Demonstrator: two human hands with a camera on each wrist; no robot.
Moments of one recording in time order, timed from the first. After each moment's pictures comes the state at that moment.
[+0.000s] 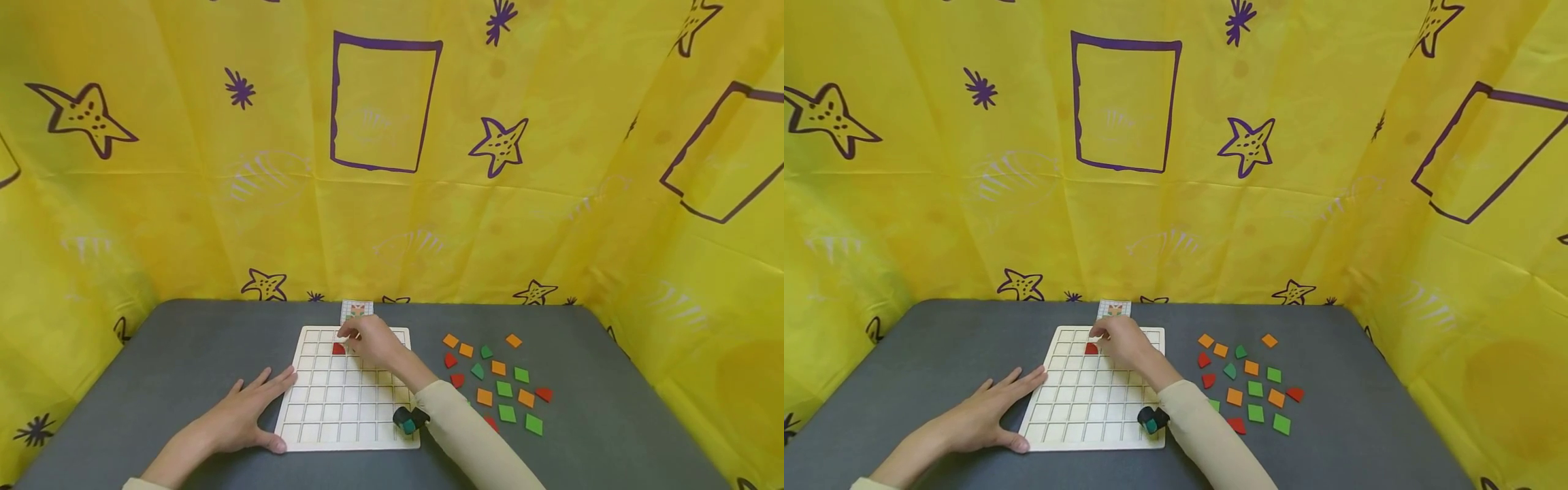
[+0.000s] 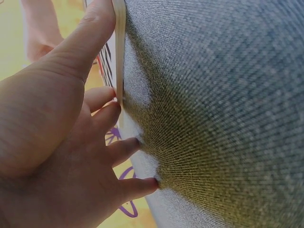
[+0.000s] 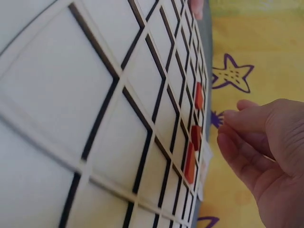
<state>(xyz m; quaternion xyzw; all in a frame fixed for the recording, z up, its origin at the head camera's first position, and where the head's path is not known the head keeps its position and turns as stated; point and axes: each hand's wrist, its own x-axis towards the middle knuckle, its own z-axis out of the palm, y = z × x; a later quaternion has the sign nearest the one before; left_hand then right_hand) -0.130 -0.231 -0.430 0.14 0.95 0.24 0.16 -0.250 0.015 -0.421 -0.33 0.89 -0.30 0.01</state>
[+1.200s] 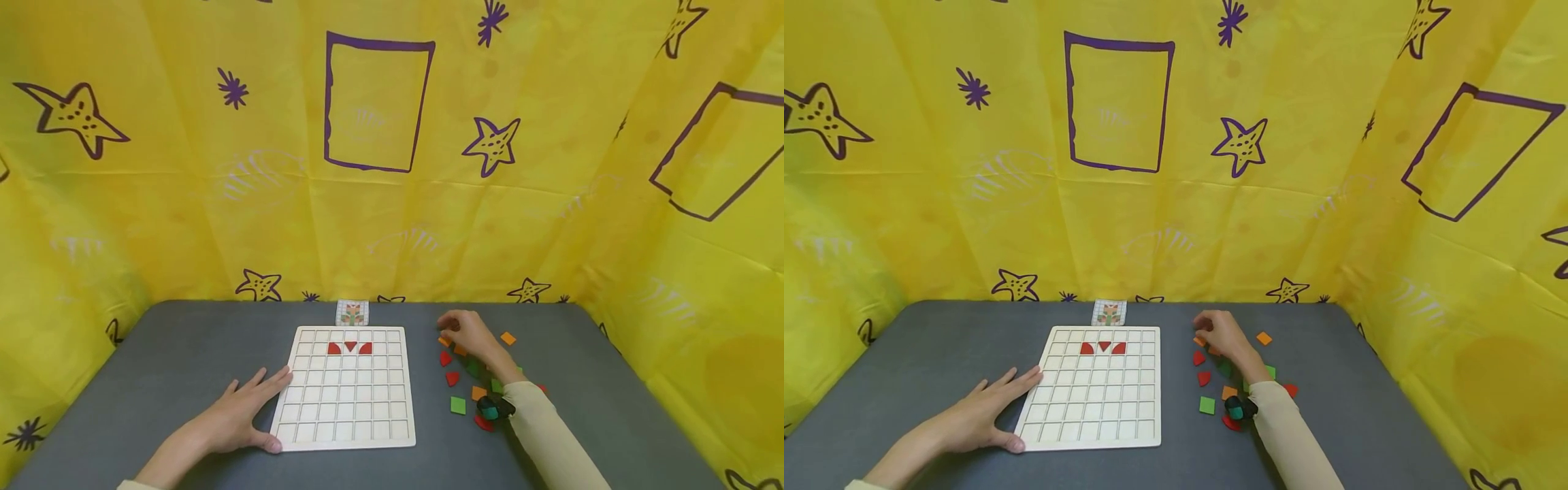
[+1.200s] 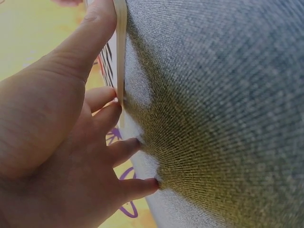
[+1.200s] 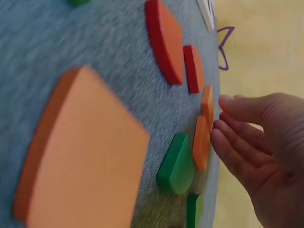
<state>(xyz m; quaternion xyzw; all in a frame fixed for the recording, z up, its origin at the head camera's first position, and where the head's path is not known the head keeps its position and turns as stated) -0.130 -0.233 -0.431 0.16 0.94 0.25 0.15 -0.279 0.199 -0.440 -0.22 0.92 -0.32 -0.03</state>
